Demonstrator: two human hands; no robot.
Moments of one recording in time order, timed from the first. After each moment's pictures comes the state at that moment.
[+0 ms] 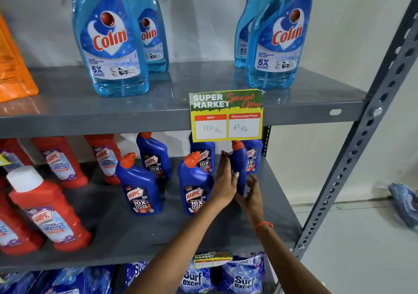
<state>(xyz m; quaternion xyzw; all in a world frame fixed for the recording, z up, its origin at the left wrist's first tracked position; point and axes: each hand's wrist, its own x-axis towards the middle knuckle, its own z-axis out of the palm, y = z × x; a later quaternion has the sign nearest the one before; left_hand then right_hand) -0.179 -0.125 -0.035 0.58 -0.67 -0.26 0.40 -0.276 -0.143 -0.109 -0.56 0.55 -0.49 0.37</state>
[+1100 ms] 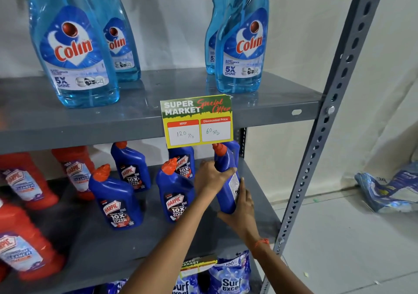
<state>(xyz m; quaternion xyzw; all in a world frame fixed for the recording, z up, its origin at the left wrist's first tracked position) -0.198 -0.144 -0.007 0.66 -0.59 -0.22 0.40 -0.302 -0.103 -0.098 -0.65 0.60 -0.39 0.26</state>
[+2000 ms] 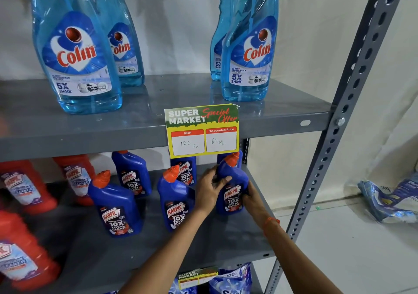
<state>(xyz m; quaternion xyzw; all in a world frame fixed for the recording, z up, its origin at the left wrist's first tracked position) -0.181 -0.155 -0.043 0.48 -0.62 -0.31 0.53 -0.328 -0.175 -0.088 -0.56 0.53 -0.48 0.43</state>
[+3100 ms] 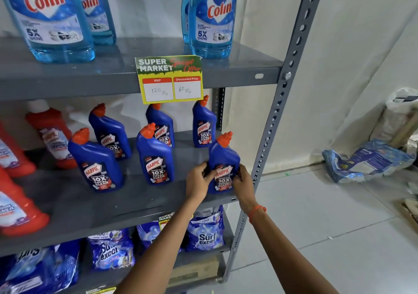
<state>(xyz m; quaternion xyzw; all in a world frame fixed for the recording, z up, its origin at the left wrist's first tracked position) -0.229 -0.063 -0.080 0.56 -0.62 -0.29 0.47 -0.362 -0.059 -0.093 -0.48 0.58 -0.53 0.39</state>
